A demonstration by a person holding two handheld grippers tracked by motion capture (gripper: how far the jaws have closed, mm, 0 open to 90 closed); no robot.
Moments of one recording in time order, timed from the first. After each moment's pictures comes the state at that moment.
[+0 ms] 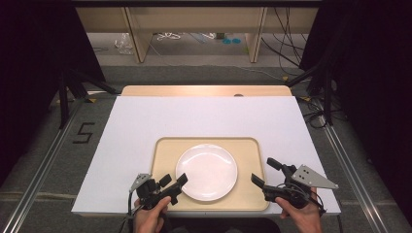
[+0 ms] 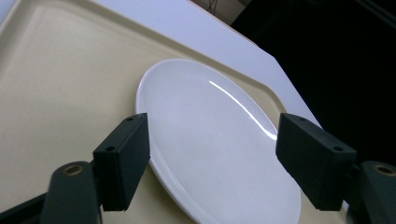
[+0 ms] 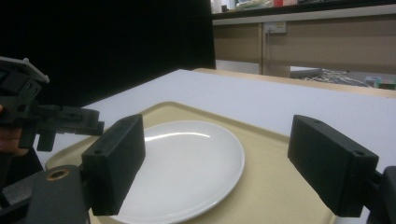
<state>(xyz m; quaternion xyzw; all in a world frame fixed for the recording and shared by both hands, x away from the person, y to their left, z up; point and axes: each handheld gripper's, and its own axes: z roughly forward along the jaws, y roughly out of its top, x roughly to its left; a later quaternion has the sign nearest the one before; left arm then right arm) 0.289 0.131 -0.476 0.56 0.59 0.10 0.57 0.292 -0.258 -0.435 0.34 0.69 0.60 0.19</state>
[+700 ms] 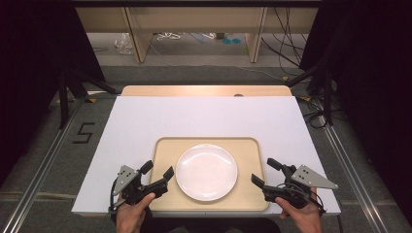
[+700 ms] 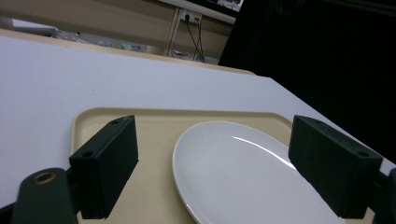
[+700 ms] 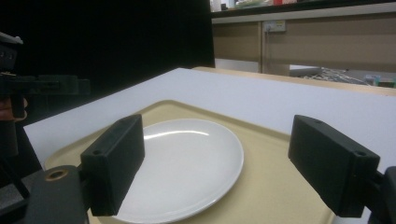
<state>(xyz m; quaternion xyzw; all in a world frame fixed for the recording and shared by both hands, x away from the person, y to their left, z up) 0.287 0.169 -0.456 0.59 0.49 0.23 0.60 0.294 -0.257 -0.437 0.33 0.69 0.60 0.20</state>
